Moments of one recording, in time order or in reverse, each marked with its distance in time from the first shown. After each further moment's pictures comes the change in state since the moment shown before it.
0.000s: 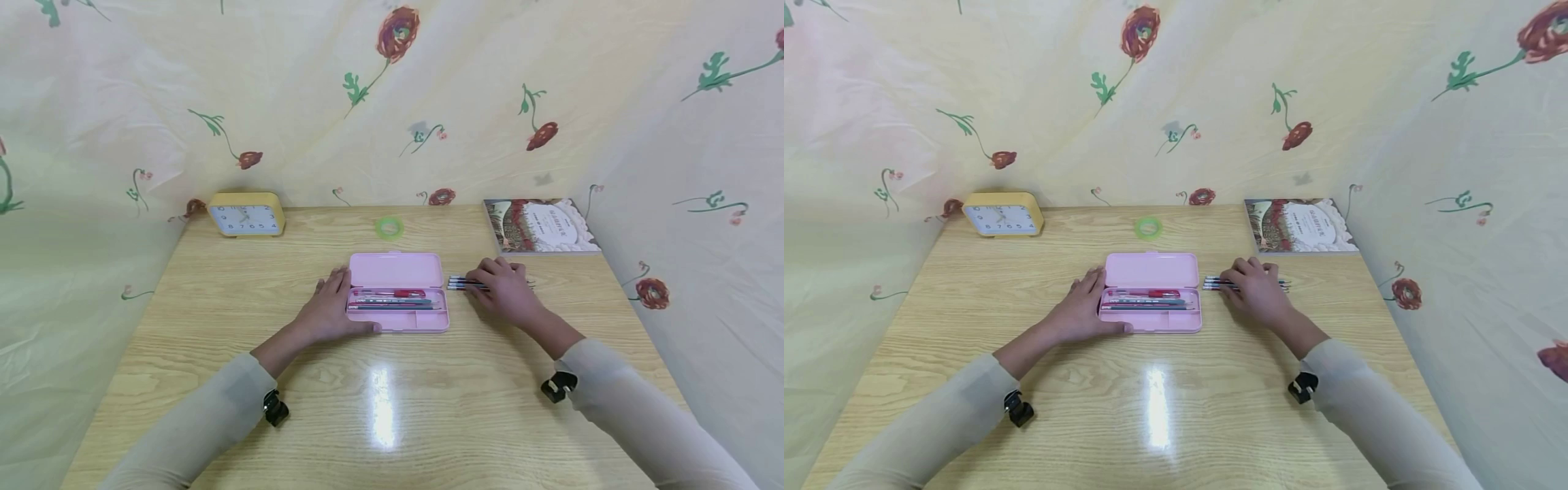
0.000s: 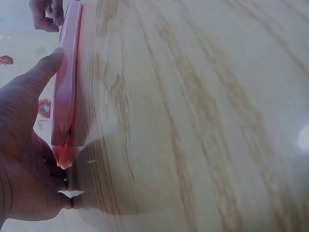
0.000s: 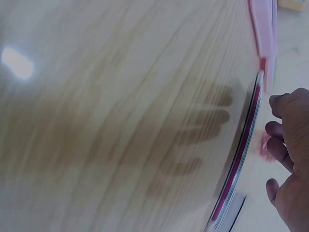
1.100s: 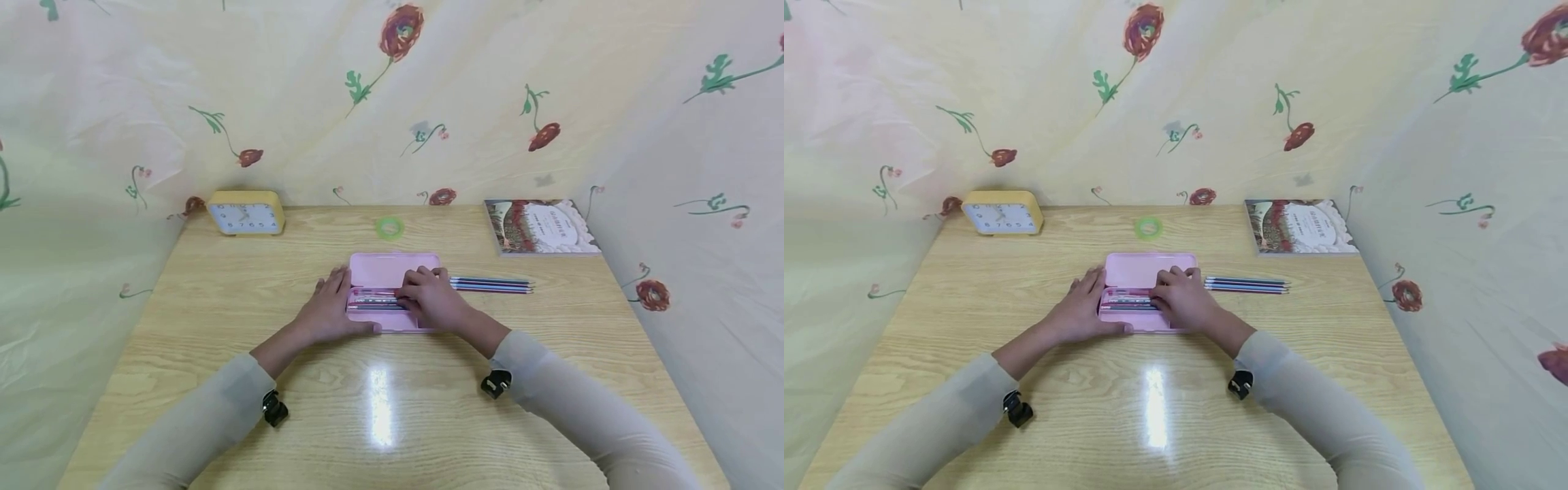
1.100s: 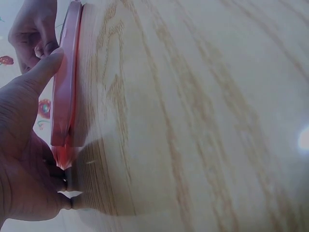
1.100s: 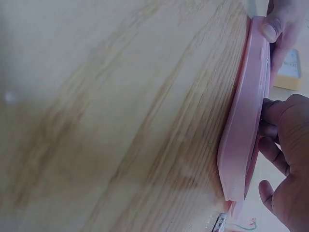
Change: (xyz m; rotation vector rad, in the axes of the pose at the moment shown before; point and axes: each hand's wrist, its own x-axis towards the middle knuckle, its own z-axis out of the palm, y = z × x) left_hand -0.001 0.000 -0.001 0.009 0.005 0.003; right_hand 0.057 -0.101 0.042 0.077 -0.073 -0.242
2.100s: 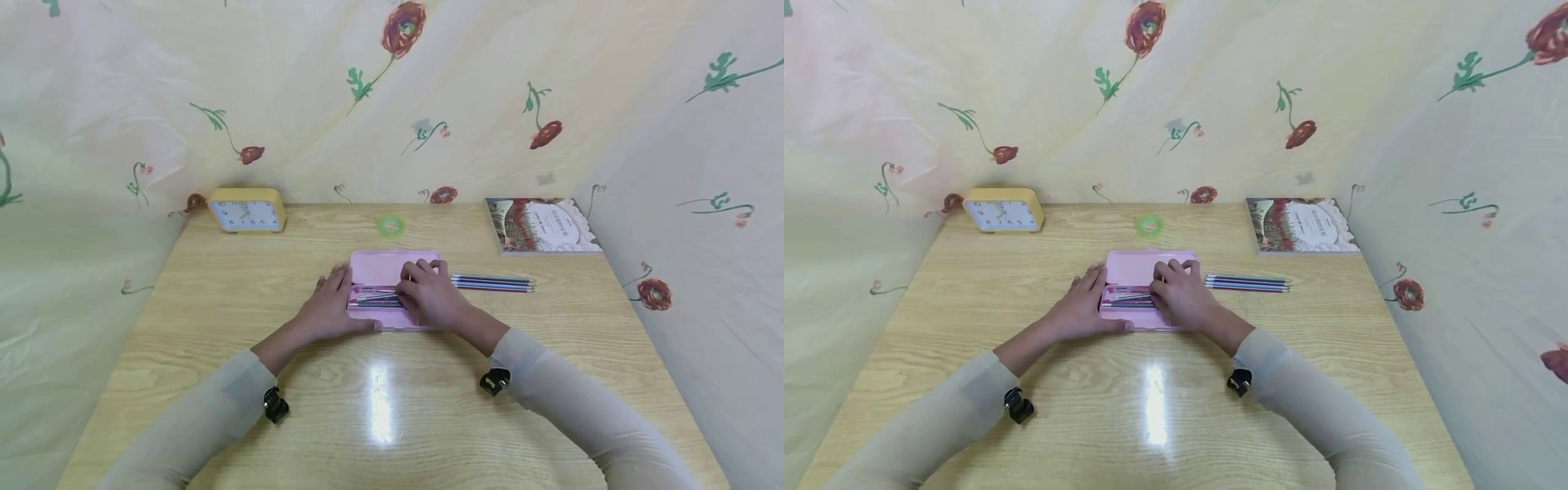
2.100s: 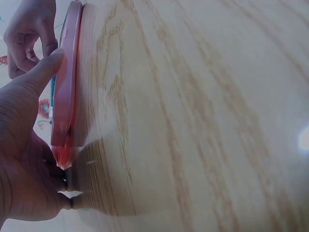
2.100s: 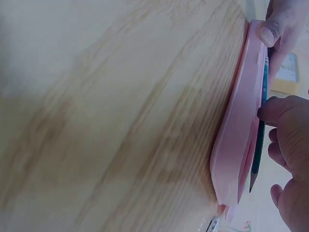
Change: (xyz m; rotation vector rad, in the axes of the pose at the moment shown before) left_hand -0.001 0.000 -0.001 -0.015 0.013 0.010; right_hand 0.005 -0.002 -0.002 -0.112 0.060 -0.055
